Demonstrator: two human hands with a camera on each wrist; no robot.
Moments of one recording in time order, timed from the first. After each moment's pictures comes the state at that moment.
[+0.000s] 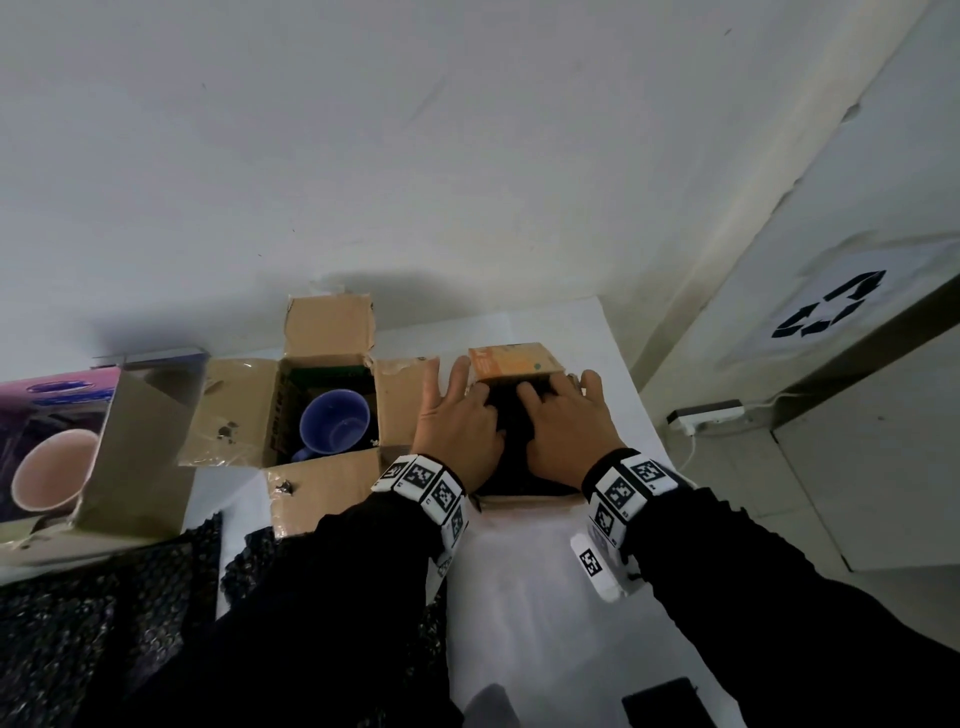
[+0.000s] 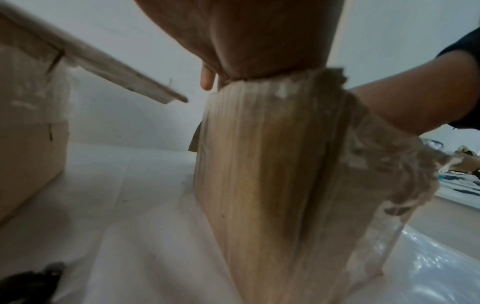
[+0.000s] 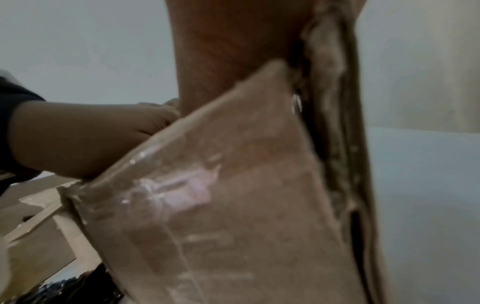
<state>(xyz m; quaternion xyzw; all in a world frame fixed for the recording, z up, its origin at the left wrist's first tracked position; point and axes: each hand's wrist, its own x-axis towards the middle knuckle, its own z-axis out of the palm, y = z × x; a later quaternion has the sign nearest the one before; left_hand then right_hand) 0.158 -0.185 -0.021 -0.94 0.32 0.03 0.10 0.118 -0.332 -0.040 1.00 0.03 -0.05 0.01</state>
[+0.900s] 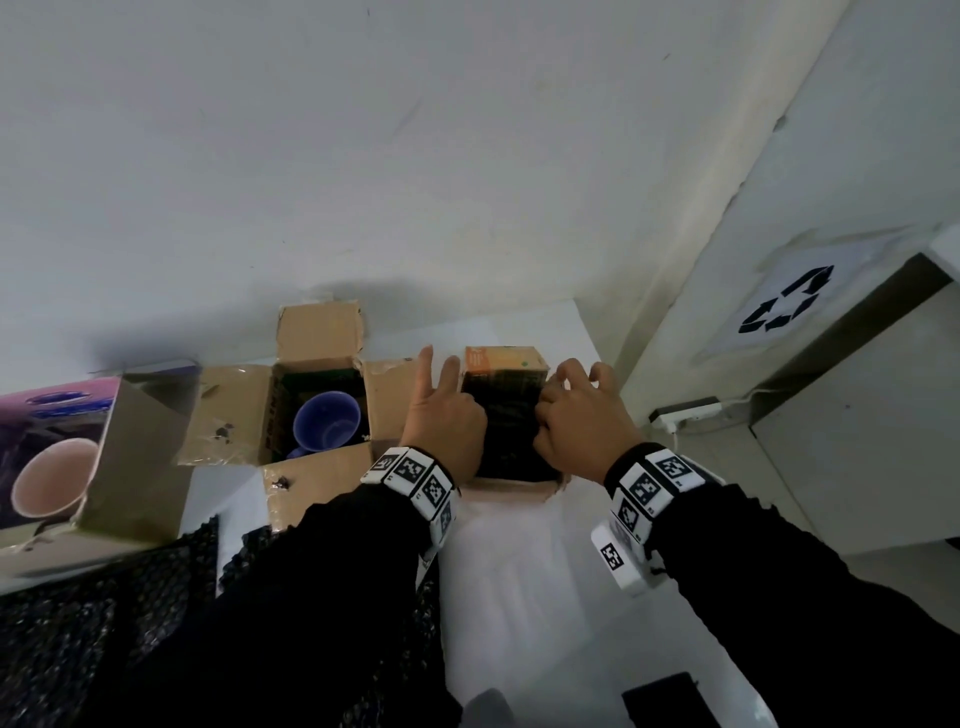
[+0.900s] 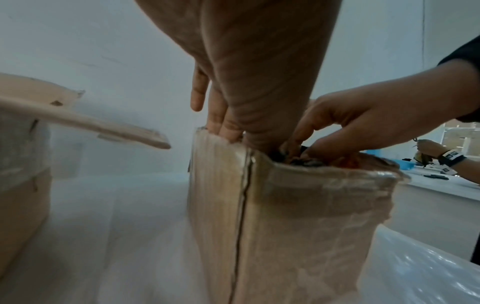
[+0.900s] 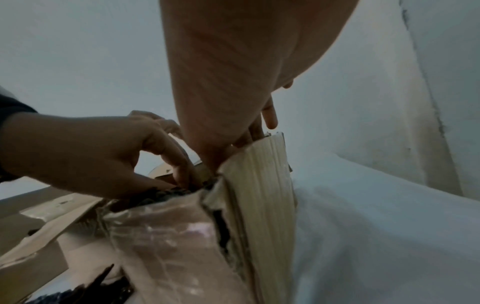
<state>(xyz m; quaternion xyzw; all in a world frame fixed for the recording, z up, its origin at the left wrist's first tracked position) 0.141 -0.185 0.010 -0.92 0.33 0.06 0.21 0.084 -0.349 -0.008 0.99 0.03 -0.05 0.10</state>
